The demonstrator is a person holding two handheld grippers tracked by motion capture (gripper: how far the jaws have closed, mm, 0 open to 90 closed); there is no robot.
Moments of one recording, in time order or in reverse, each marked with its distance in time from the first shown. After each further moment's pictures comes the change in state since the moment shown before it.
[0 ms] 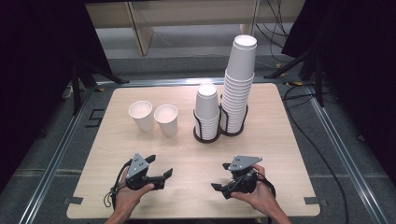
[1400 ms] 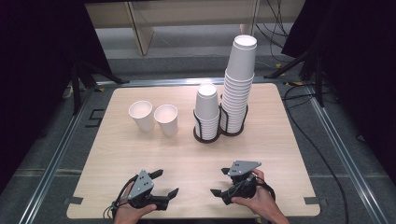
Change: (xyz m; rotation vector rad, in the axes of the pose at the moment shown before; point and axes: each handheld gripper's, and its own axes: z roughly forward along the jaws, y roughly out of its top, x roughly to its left) left arm -0.034 -0.014 -0.018 0.008 -0.109 0.084; right arm 0.008 -0.009 0.002 0.009 0.039 -0.015
